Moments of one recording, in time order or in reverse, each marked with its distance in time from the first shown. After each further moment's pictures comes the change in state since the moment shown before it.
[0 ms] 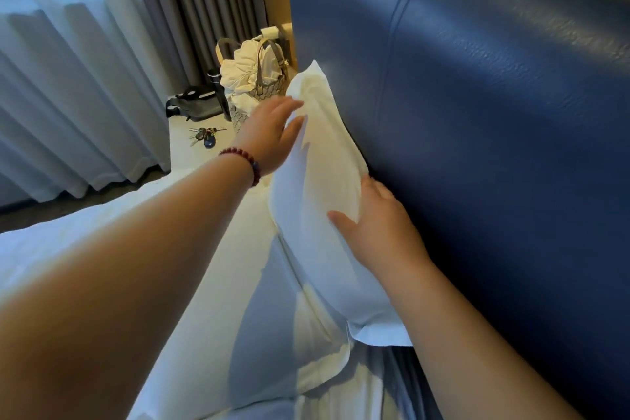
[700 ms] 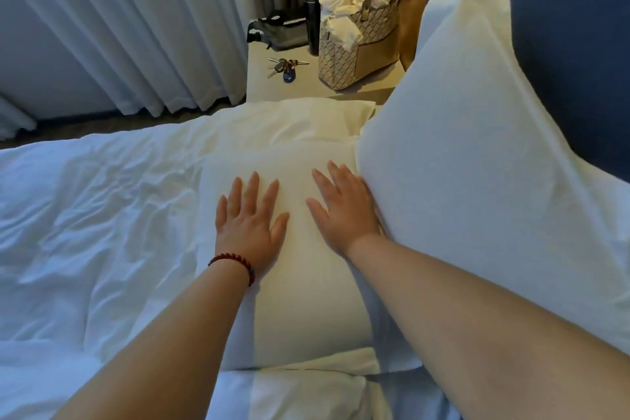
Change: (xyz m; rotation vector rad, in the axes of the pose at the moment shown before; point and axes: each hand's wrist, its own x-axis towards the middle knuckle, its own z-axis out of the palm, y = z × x) left_hand -0.230 -0.162 0.104 0.356 -0.166 -0.577; right_hand 0.061 -0.039 0.253 -0.178 -0.226 -0.519
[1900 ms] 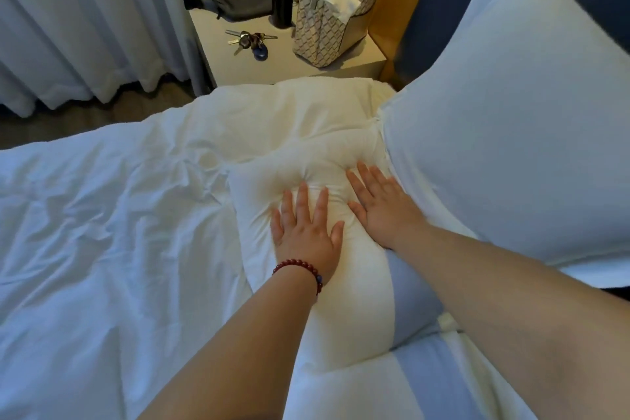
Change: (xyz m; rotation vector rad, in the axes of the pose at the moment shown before) left_hand 0.040 -0.074 0.041 -0.282 -0.263 0.289; right_hand 0.023 -0.053 0.053 -0.374 -0.247 0.335
